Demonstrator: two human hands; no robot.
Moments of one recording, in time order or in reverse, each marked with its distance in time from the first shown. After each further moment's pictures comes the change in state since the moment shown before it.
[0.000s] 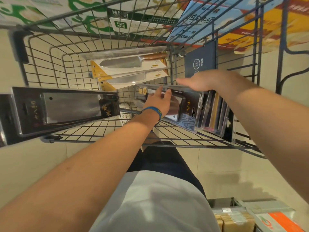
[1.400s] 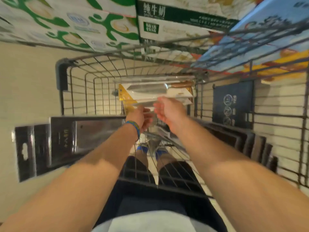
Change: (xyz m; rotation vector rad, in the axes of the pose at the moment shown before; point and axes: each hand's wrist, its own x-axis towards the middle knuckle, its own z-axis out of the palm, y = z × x) left_hand 0.065 -0.078 -0.114 -1.021 0.207 -0.379; right_hand 0.052 -0.173 0.031 1.587 0.038 -0.054
